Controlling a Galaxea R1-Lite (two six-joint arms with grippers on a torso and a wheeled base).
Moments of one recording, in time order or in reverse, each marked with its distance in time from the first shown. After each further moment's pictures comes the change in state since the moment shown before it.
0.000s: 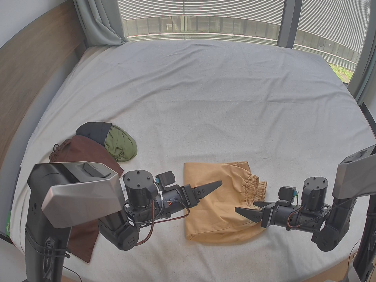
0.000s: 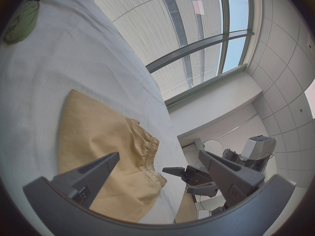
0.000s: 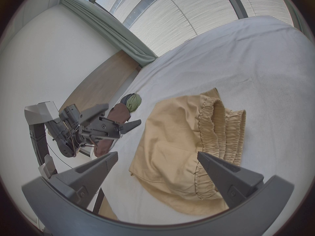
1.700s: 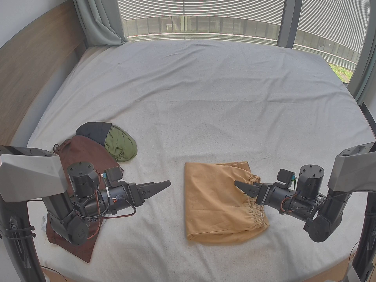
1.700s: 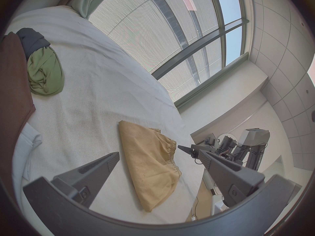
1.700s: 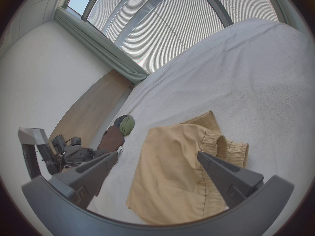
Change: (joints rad) left arm 0.280 -0.227 0.332 -0.001 -0.180 0.223; right arm -0.007 0.023 -0.158 -0.003 -0.117 0.130
